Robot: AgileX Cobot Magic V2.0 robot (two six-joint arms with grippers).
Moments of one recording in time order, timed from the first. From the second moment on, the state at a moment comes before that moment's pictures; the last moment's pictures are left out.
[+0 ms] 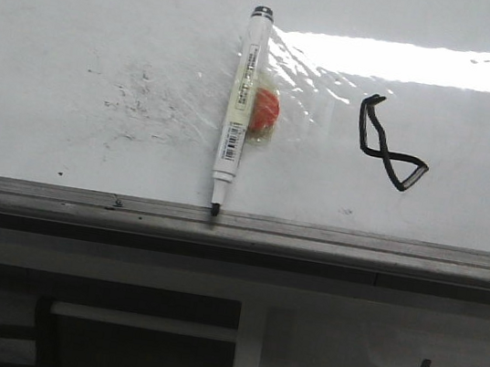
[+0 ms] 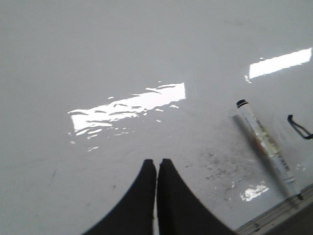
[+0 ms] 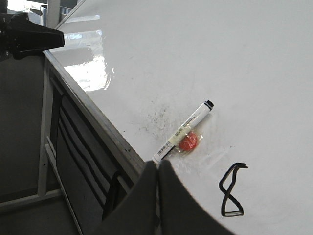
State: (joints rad) left arm -0.64 0.19 -0.01 -0.47 -0.33 0.66; right arm 0.67 0.20 -0.26 0.60 0.19 -0.88
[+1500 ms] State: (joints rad) left arm -0.17 0.00 -0.01 -0.22 0.34 0.04; right arm 0.67 0.20 -0.26 0.60 0.19 -0.88
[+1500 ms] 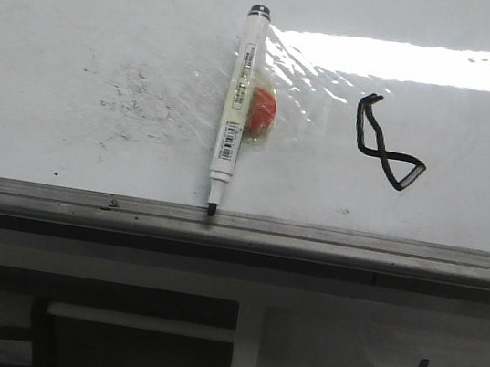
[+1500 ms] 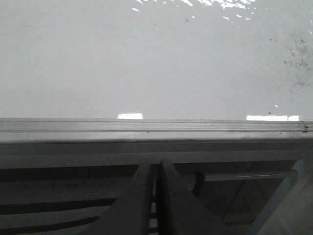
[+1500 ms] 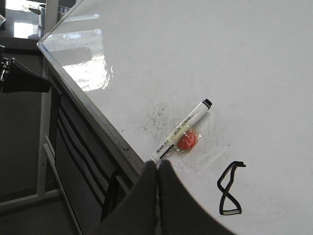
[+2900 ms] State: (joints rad) left arm -0.17 0.00 -0.01 -0.22 0.34 0.04; right arm -0.06 0.01 0.01 -0.02 0.24 -0.19
